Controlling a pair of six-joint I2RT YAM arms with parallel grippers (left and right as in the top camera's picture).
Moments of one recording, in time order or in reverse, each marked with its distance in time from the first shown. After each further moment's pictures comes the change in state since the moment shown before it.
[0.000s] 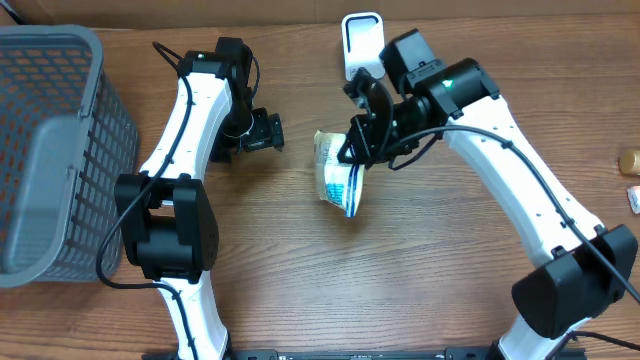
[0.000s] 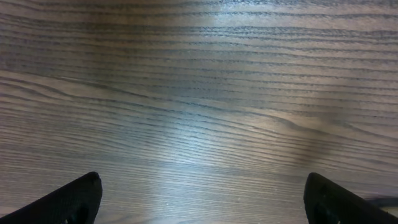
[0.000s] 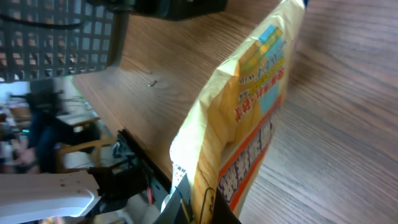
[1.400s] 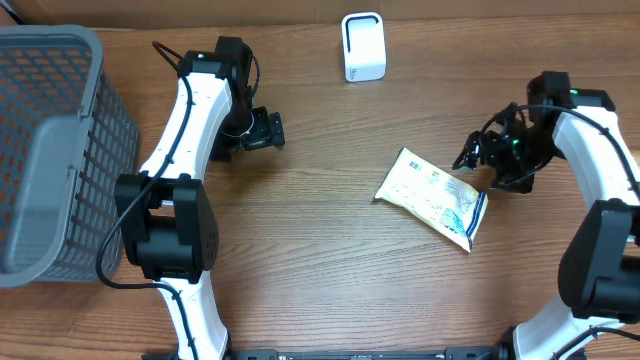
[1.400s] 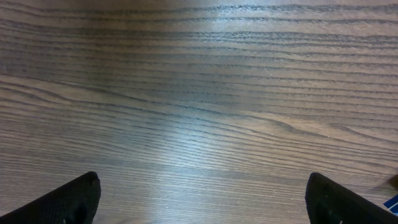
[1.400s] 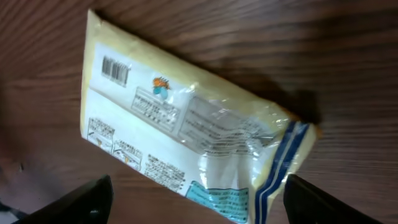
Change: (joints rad) left arm 0.000 0.000 0.000 0.011 0.000 0.000; right arm -0.516 0.005 -0.350 0.013 0.289 -0.043
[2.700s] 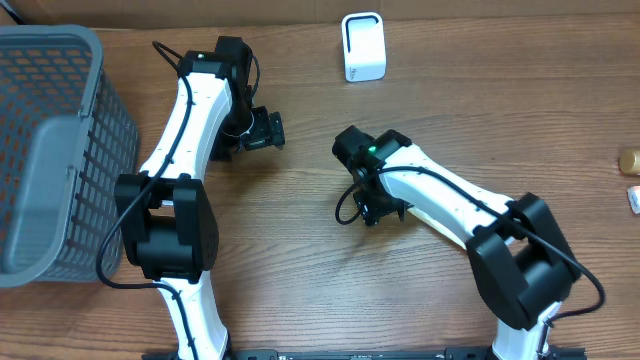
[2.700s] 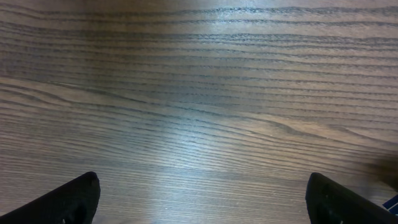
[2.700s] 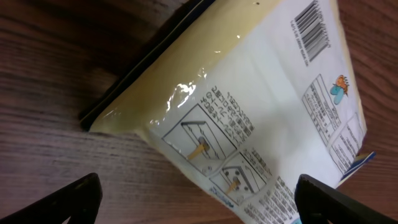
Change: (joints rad) left arm 0.000 0.000 0.000 0.004 0.000 0.000; right arm 0.739 0.121 0.000 0.062 0.718 0.203
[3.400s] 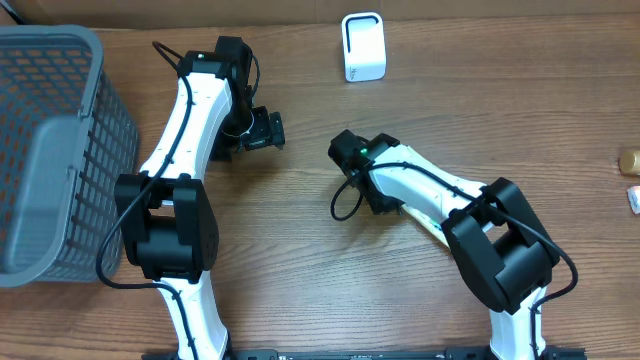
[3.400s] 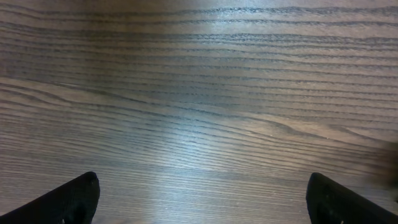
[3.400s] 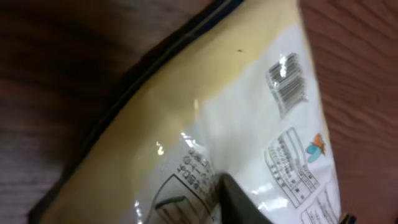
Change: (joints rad) left arm 0.000 0.000 0.000 0.000 0.000 0.000; right arm -0.010 0.094 0.000 0.106 0.156 -0.004
